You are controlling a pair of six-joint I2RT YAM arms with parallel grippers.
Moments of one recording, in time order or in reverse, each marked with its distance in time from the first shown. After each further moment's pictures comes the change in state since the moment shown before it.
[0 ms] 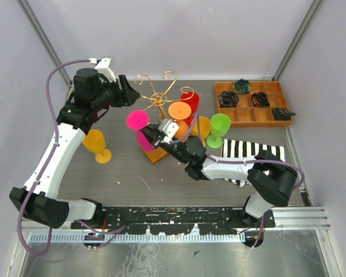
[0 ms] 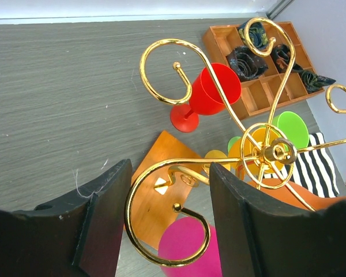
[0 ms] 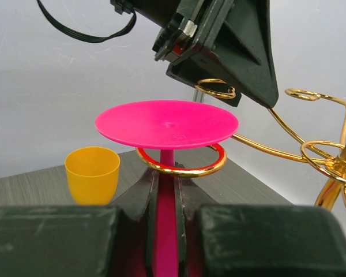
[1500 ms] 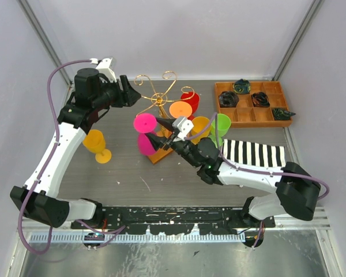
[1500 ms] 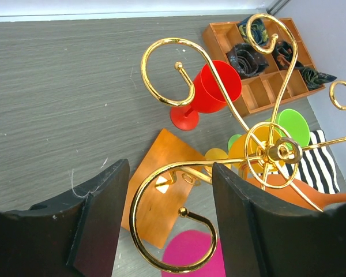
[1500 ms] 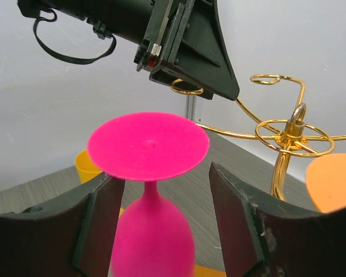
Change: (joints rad) left arm 0.000 0.009 0.000 -0.002 0.005 0.004; right arm 0.004 -0.222 -0.076 -0.187 0.088 0.101
